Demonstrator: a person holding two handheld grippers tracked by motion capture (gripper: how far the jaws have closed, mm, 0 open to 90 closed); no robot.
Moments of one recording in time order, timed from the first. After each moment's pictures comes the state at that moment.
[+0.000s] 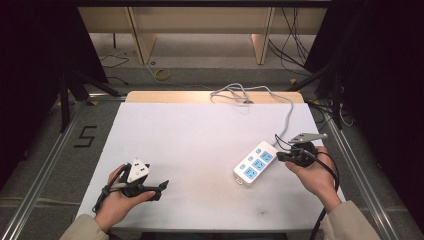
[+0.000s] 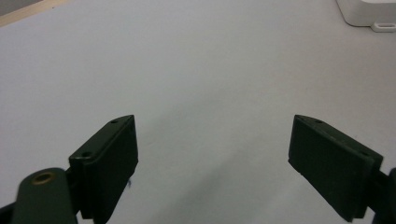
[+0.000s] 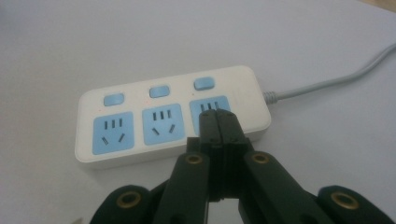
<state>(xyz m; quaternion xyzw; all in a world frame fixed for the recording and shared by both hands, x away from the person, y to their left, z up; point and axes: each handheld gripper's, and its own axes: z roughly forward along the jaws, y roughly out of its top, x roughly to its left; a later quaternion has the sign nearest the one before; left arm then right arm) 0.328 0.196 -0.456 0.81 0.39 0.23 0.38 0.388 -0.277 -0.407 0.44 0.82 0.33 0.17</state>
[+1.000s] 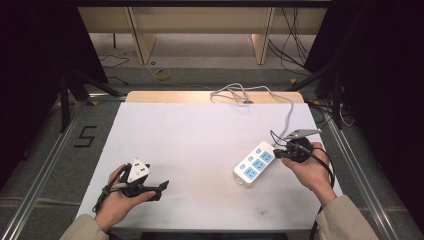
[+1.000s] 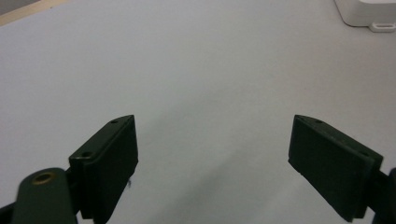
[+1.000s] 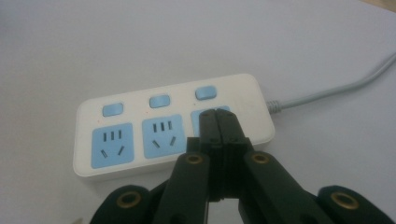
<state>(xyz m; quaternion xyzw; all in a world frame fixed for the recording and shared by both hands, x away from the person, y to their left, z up) 0.328 0.195 -0.457 0.81 0.39 0.23 0.38 0.400 -0.268 -0.404 0.44 0.82 0.32 0.17</state>
